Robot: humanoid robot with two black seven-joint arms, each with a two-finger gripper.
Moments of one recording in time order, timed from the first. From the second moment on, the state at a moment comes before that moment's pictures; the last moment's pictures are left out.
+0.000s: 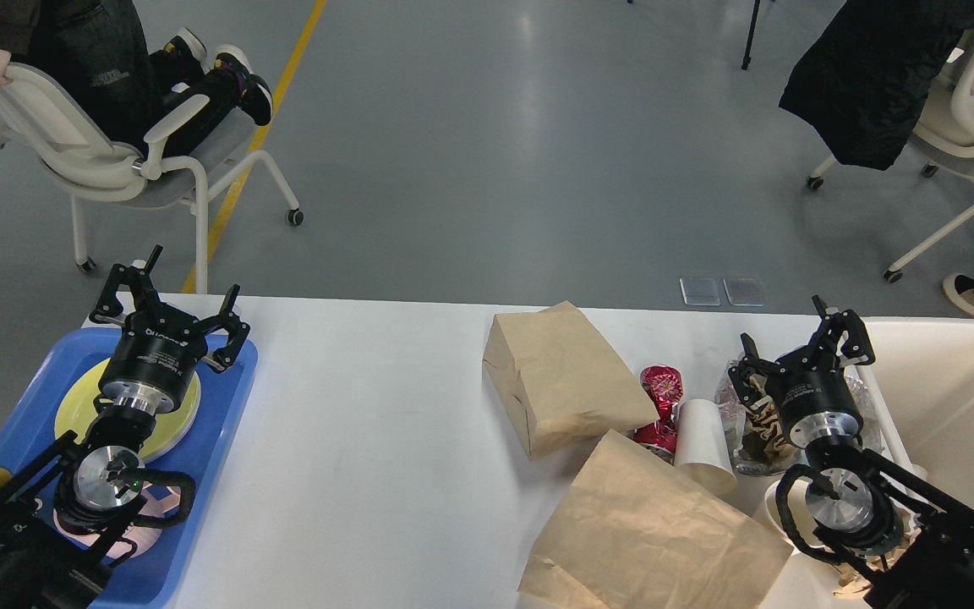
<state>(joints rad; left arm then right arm) -0.37 0.34 -1.03 -0.92 -0.01 -0.31 -0.35 0.35 -0.37 0.76 0.98 0.13 0.02 0.55</state>
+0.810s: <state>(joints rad) -0.41 0.28 -1.20 -0.86 -0.02 -0.35 -0.35 0.35 -0.37 0.76 0.98 0.13 0.02 0.55</state>
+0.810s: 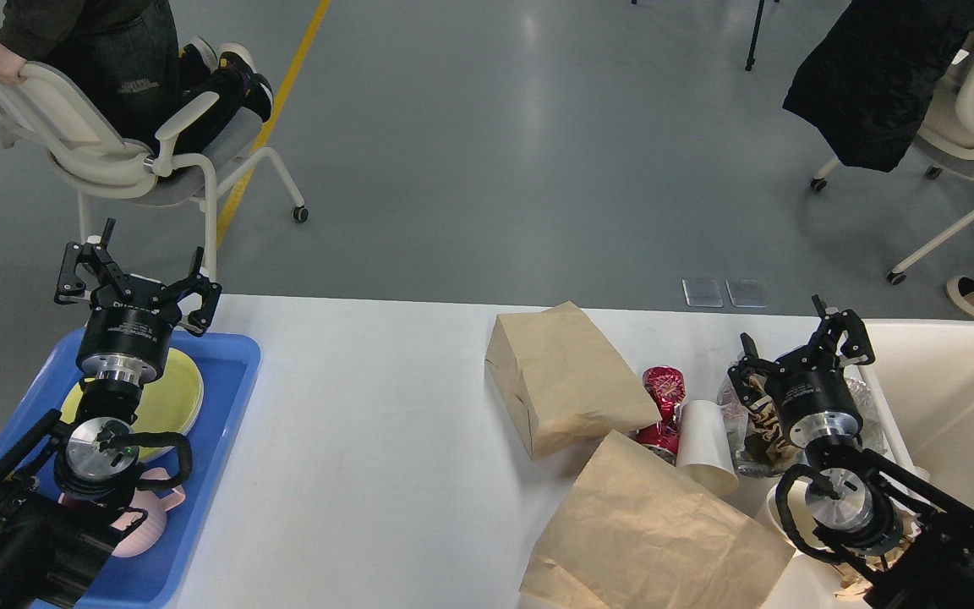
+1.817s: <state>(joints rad) -0.40 0.20 -1.16 -0.72 -0.02 -0.49 -0.40 0.35 -0.37 0.76 0.98 0.13 0.02 0.55</state>
